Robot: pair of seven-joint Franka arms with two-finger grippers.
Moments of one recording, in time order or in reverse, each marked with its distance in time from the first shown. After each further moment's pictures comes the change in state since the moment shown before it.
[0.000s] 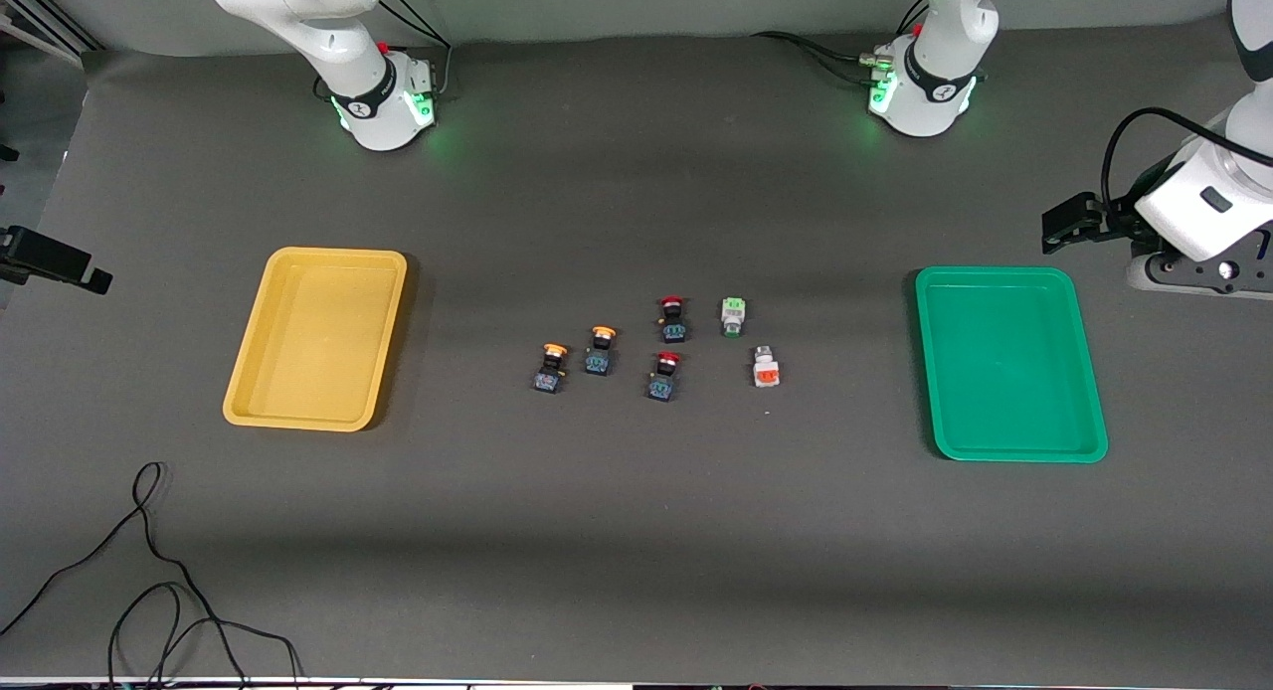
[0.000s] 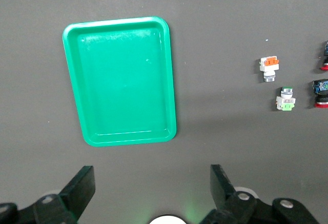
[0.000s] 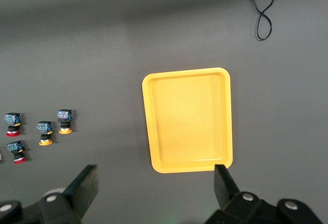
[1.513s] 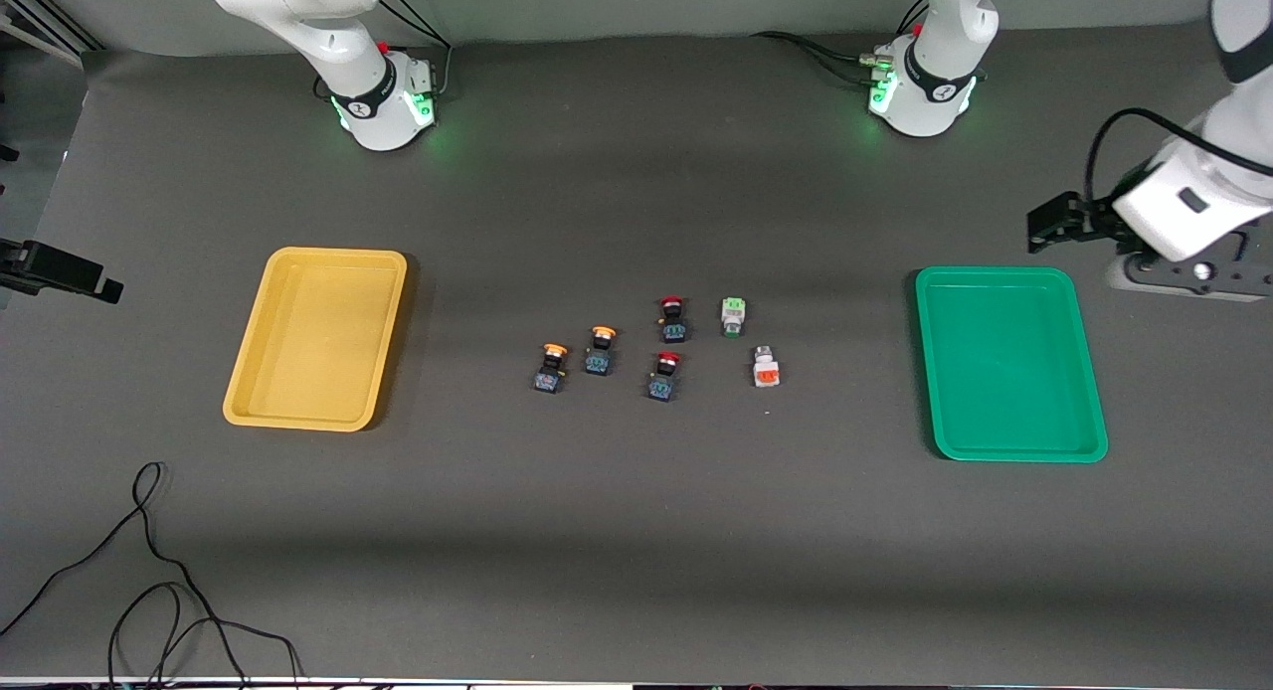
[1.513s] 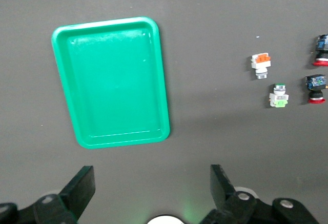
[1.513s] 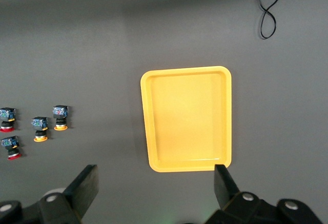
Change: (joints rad) left arm -0.040 0.003 -0.019 -0.002 -0.007 0.002 -0.027; right arm -0.002 0.030 0.000 -0.001 -0.001 0.000 -0.028
